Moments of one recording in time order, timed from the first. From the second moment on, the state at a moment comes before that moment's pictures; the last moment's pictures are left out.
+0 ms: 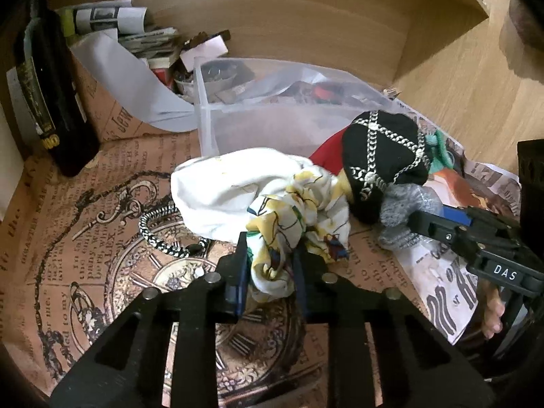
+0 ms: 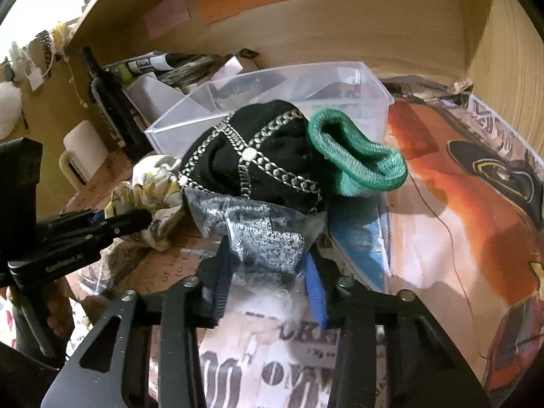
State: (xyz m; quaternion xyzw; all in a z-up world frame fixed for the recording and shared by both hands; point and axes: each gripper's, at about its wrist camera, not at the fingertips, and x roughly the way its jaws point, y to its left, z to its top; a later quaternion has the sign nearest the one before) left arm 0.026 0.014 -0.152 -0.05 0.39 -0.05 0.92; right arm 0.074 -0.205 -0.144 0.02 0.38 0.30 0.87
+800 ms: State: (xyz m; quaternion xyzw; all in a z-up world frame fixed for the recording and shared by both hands) left arm 0.019 0.013 -0.057 -0.03 0.24 -0.05 0.97; right arm 0.067 -0.222 -0.047 0.03 0.23 0.30 0.92
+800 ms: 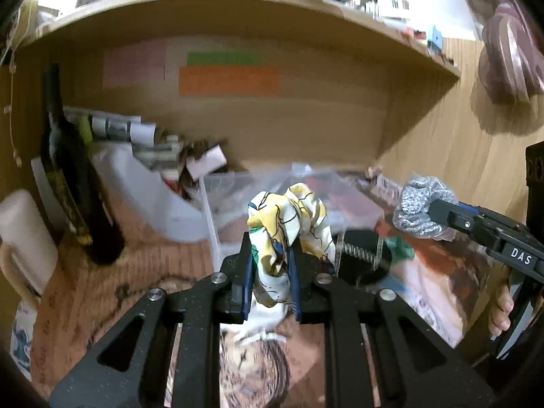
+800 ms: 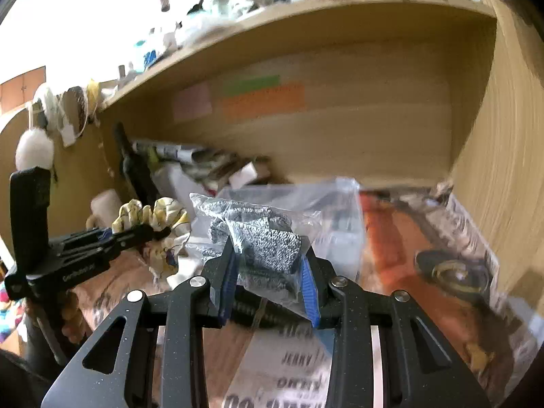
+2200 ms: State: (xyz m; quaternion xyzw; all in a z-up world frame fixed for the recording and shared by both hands) left arm 0.206 0.012 -0.112 -0.02 0.42 -0.06 0.90; right arm 0.215 -0.164 -0.099 -0.07 0.38 0.27 0.88
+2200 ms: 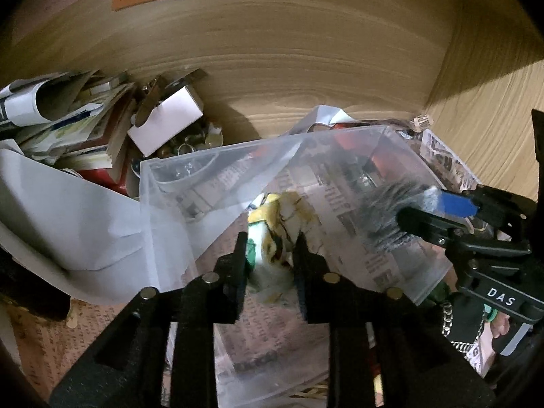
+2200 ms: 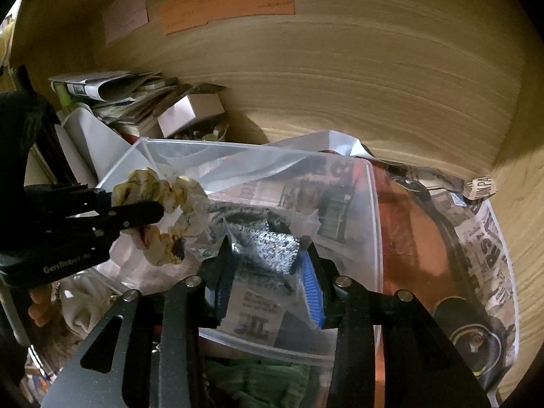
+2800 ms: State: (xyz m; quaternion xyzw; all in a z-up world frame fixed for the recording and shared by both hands) left arm 0.142 0.040 -0.051 -0.03 0.32 -0.04 0.94; right arm 0.157 -0.180 -0.045 -0.06 0.27 0.29 0.92
